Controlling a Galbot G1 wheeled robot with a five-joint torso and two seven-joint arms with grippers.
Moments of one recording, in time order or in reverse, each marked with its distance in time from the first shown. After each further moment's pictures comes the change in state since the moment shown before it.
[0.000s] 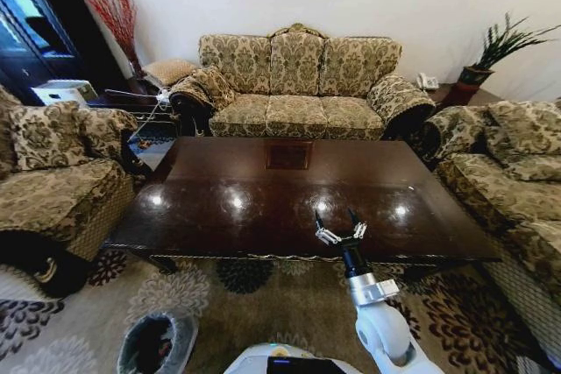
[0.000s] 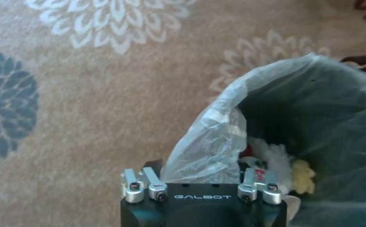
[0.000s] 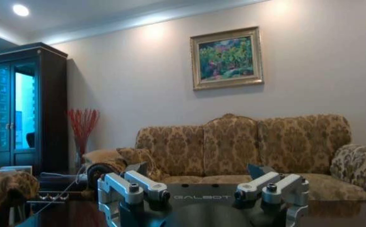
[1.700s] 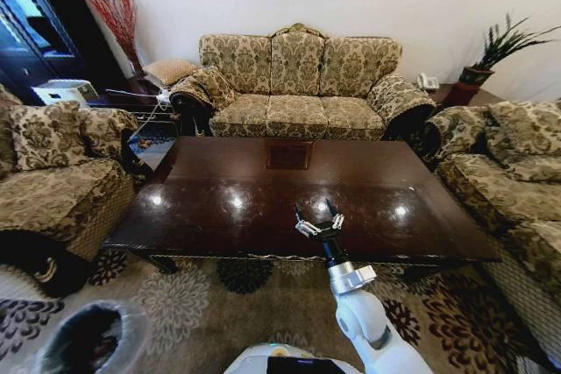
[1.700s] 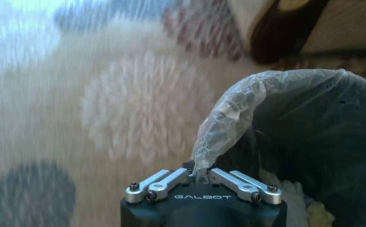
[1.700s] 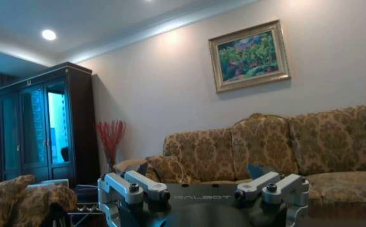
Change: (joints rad) left arm 0.057 0.069 -0.013 -0.228 -0.076 -0.143 -0.305; right arm 0.120 0.016 -0.125 -0.018 0.039 -0.036 -0.016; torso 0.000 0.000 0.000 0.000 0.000
